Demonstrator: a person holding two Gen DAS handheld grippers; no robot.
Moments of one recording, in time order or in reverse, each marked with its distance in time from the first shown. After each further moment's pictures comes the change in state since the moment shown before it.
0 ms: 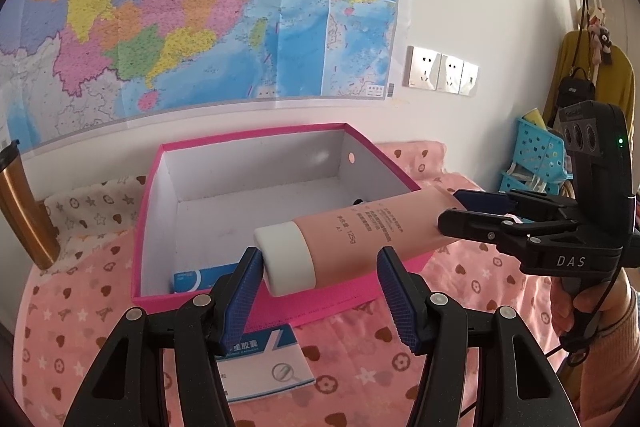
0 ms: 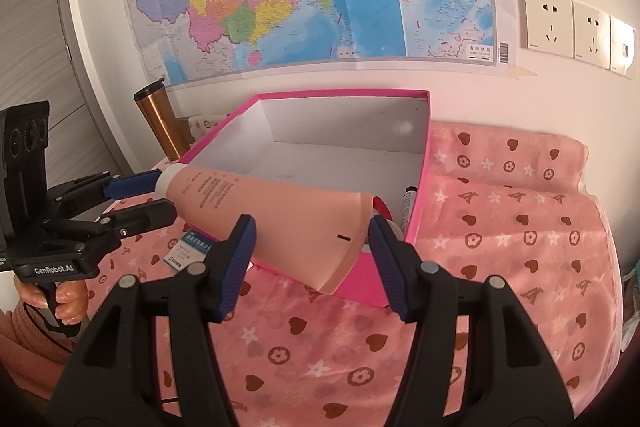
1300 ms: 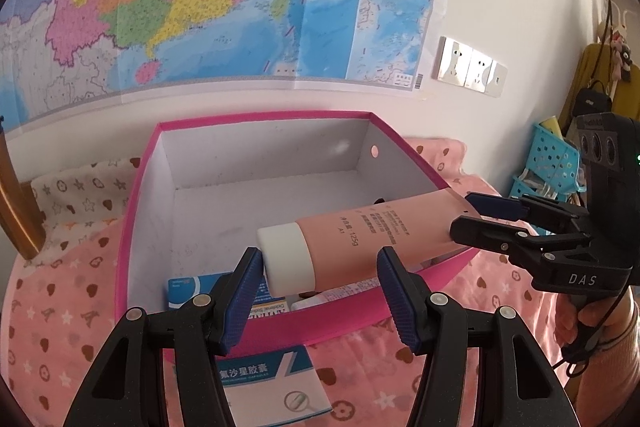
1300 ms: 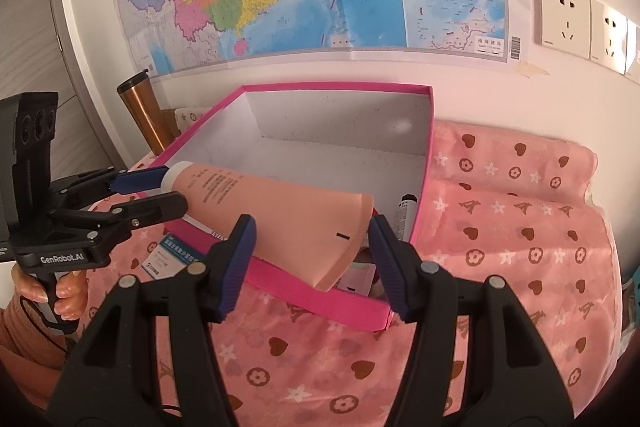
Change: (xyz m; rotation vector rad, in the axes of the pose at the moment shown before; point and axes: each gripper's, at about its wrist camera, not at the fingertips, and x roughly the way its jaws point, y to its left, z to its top) left arm 0.044 0.030 0.011 -0.073 0.059 -0.011; right arm 0.032 -0.012 0.016 -0.014 0.048 -0.018
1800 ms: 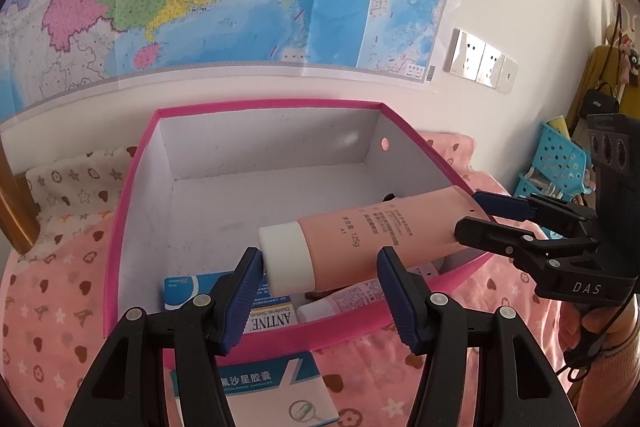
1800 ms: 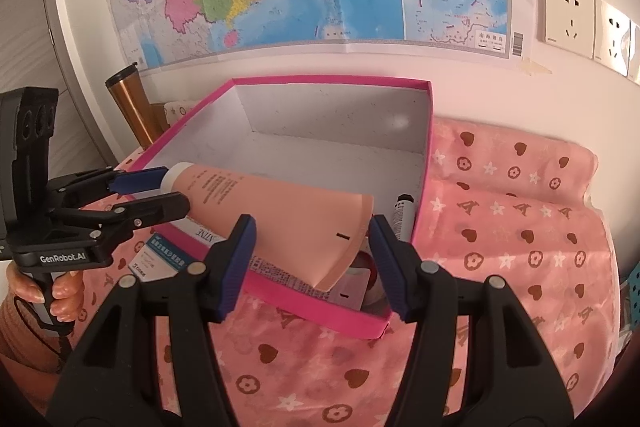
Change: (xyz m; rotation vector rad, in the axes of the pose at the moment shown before) left arm 0.017 0.007 0.001 -0.017 0.031 0.004; right arm 0.013 -0.001 0.005 -0.010 0.026 -0.035
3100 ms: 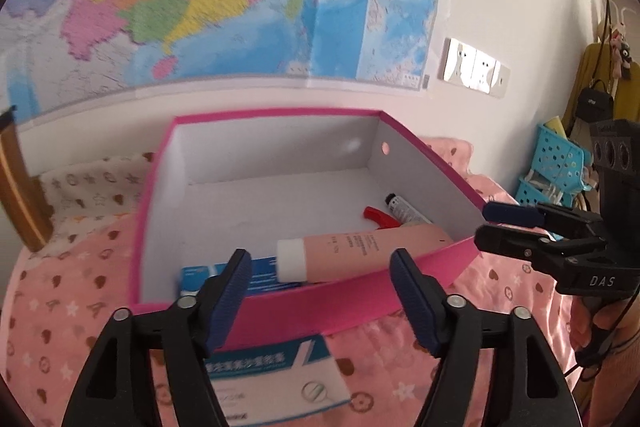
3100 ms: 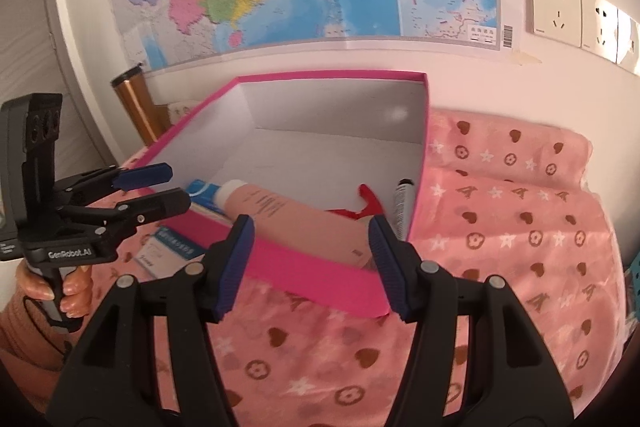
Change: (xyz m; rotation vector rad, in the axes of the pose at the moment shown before) left arm -0.028 0.003 -0.023 0.024 -0.088 0.020; right arm -0.020 0.010 -0.023 0.031 -0.028 0.037
